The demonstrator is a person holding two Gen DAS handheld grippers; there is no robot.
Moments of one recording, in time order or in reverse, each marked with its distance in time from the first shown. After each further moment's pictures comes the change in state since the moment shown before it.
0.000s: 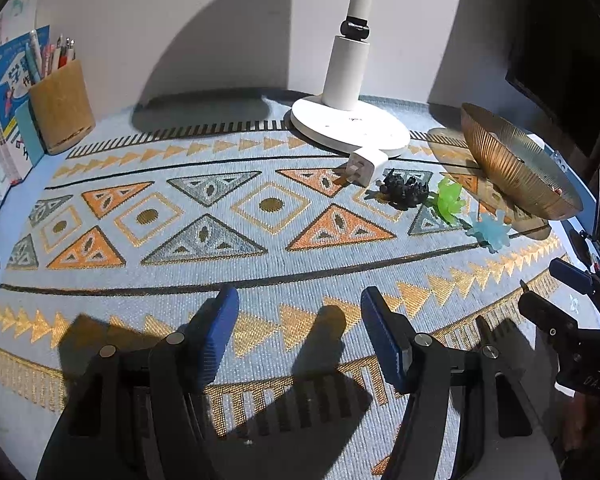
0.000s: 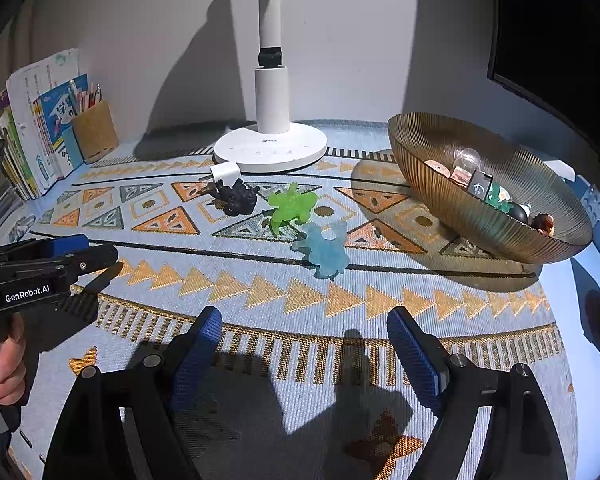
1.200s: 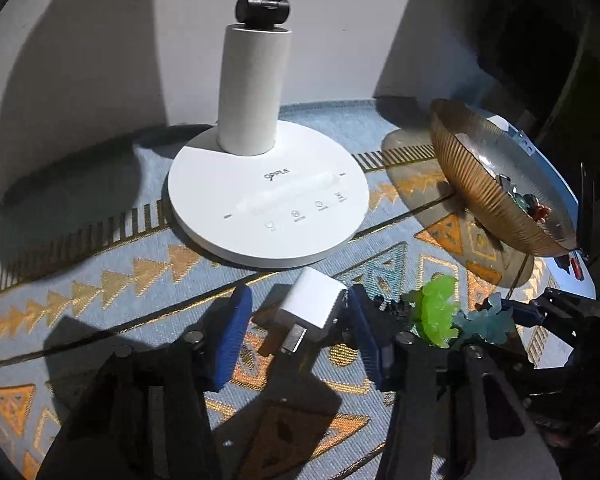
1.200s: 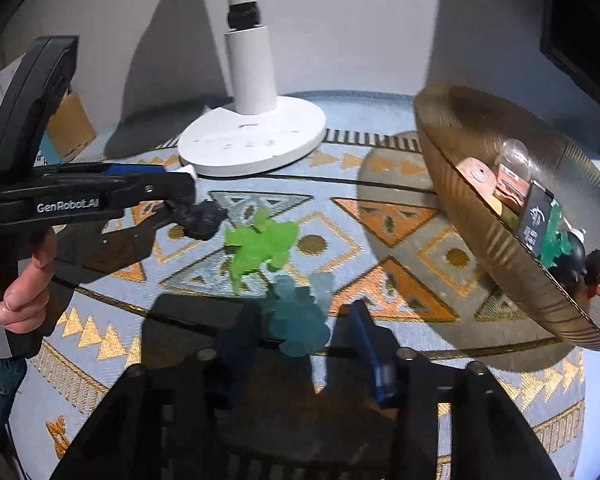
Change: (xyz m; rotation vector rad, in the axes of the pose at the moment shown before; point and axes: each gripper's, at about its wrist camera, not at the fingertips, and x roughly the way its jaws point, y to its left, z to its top) left arm 0.098 -0.042 0.112 0.203 0.093 -0.244; right arm 0.074 -0.023 0.056 -0.007 0.148 0.054
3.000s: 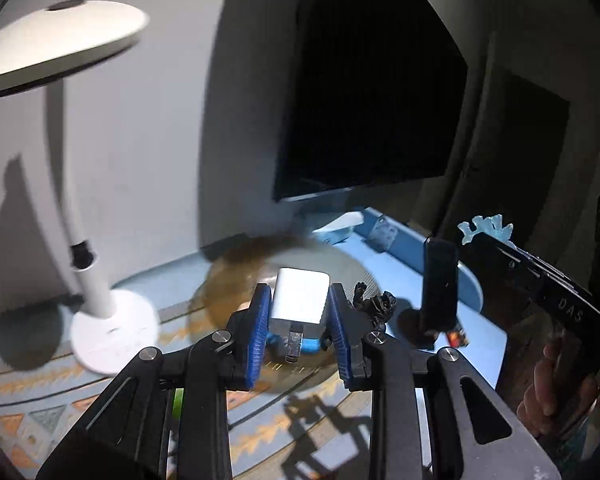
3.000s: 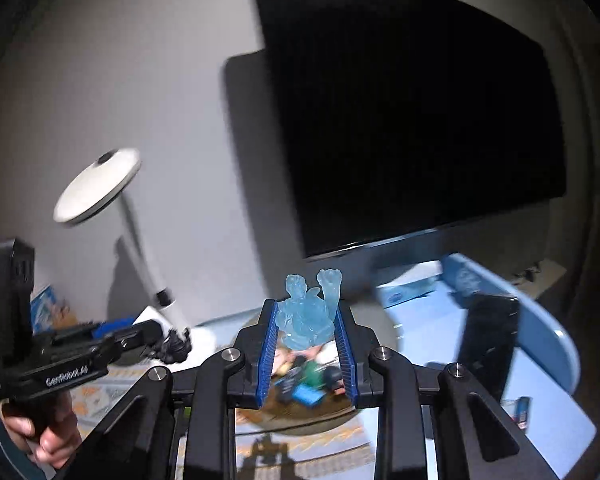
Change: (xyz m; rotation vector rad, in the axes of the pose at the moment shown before) left arm -0.137 -0.219 0.060 0.137 -0.340 -0.170; right arm -0.287 -0.148 -0.007 0.324 -0.579 -0.176
